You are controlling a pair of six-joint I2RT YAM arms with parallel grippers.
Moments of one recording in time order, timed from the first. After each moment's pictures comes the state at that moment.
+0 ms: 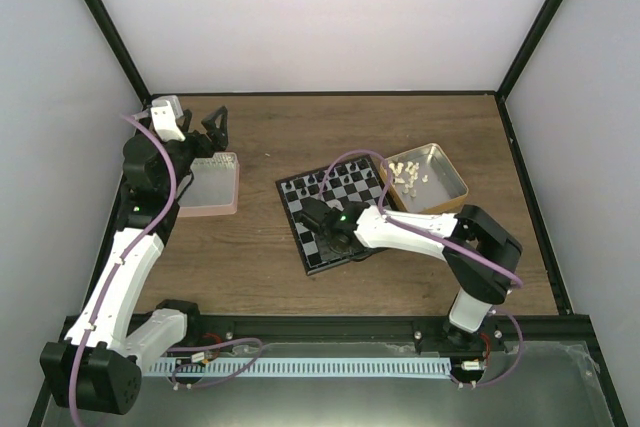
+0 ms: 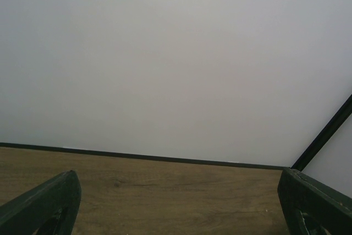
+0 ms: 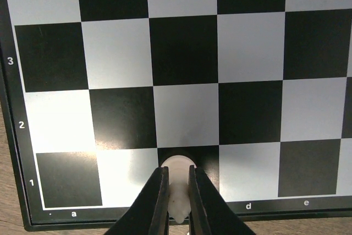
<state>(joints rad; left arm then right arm) -0.12 0.97 0.87 0.09 0.18 -0.37 1.03 1.70 1.10 -0.74 0.20 0.70</state>
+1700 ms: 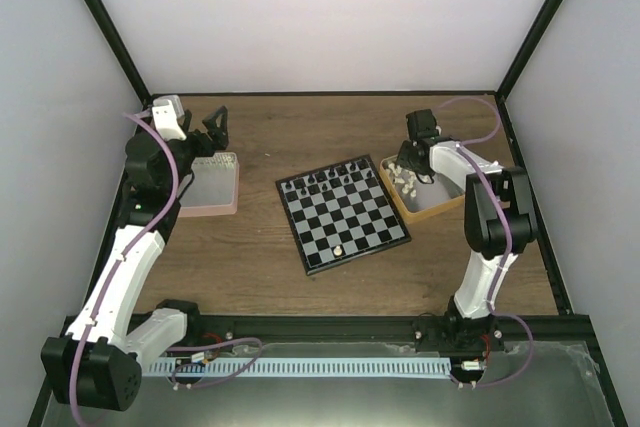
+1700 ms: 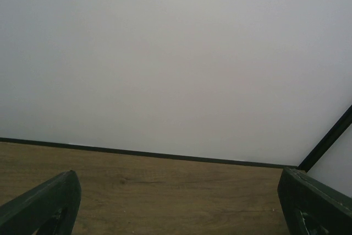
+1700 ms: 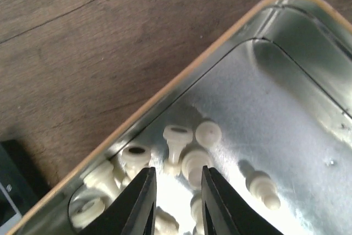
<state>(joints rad) -0.12 0.99 0.87 0.09 0.16 -0.37 0.19 1.83 1.24 -0.44 0.16 0.51</state>
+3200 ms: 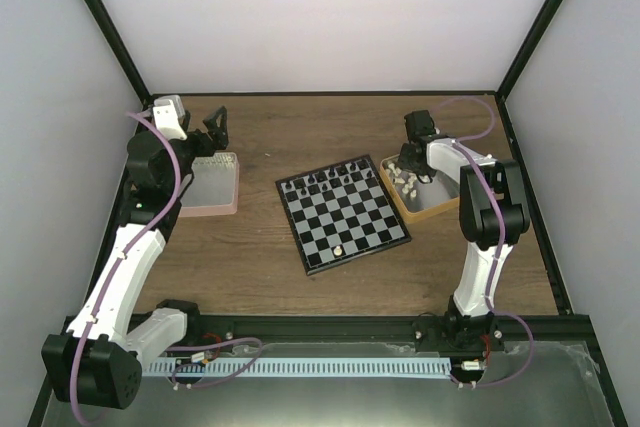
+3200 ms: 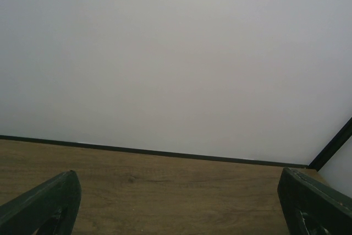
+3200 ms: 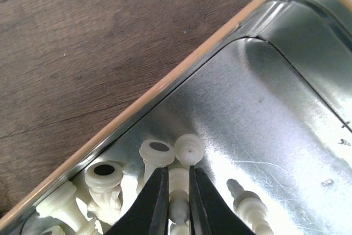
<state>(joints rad) -0.12 1.00 0.87 0.09 0.13 -0.34 0.18 1.94 1.31 -0.47 0.20 0.46</state>
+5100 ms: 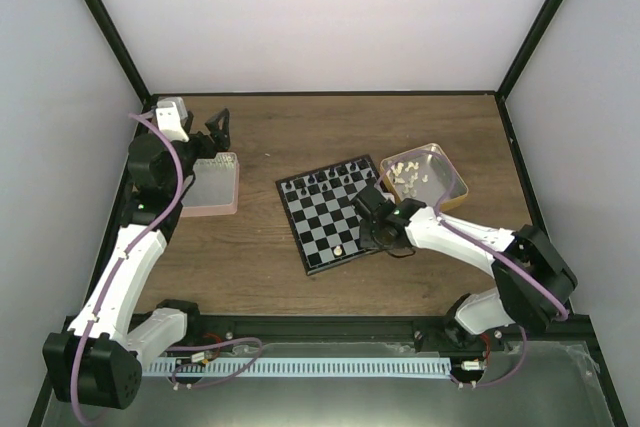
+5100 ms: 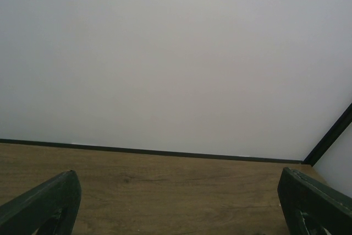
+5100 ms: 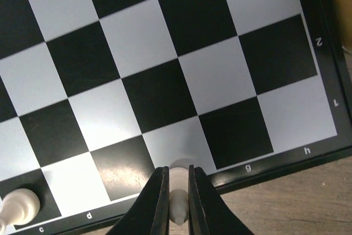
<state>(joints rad) -0.12 1.00 0.85 0.12 0.17 -0.34 0.78 1.42 0.82 -0.67 0.18 0.74</state>
